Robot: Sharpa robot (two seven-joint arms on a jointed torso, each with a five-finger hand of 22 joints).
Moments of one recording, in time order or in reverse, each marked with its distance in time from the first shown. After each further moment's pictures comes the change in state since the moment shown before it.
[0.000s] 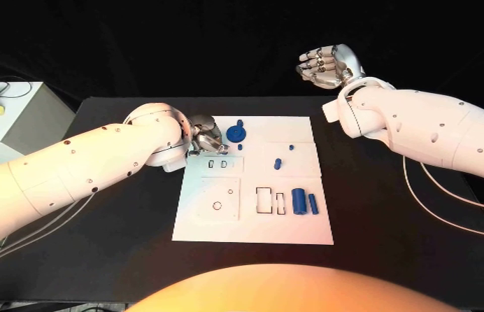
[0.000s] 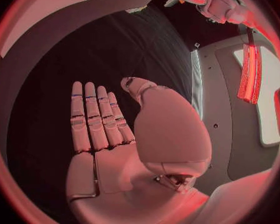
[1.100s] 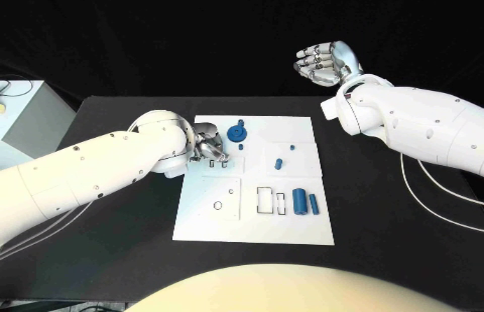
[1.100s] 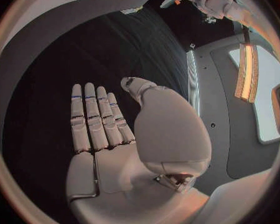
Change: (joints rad) left arm -0.011 0.004 -0.031 -0.002 -0.043 0.016 -0.003; left_hand -0.003 -0.003 0.000 0.000 0.011 0.013 -0.009 0.001 0.002 0.007 -0.007 0.000 0.002 0.004 -0.004 0.000 0.000 0.000 0.007 0.000 0.004 0.005; right arm 0.005 0.028 0.000 -0.044 0.013 0.044 0.047; right_hand -0.005 0.005 -0.007 -0.012 -0.004 -0.002 0.002 -0.014 -0.008 -0.003 0.003 -0.011 0.000 -0.003 0.004 -0.011 -0.031 0.000 -0.042 0.011 0.000 -0.039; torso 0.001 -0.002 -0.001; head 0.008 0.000
